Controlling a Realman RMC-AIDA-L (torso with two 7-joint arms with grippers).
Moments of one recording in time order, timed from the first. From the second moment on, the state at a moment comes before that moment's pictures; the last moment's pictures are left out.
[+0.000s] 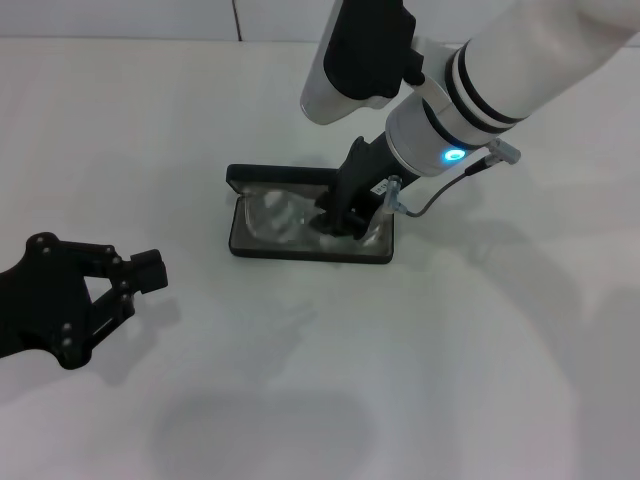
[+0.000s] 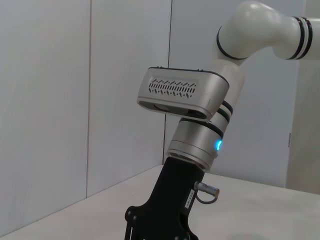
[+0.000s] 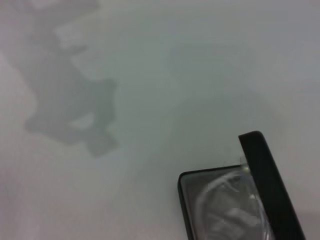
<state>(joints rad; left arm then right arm) -0.11 -2.05 0.88 0.96 1.61 1.80 -1.23 1.01 2.03 -1.81 -0.93 -2.17 -1.07 2.32</state>
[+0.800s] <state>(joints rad) -0.10 -2.07 0.78 0.96 1.61 1.80 -1.23 0.74 2.02 -1.73 -1.28 -2.16 -1.09 2.30</state>
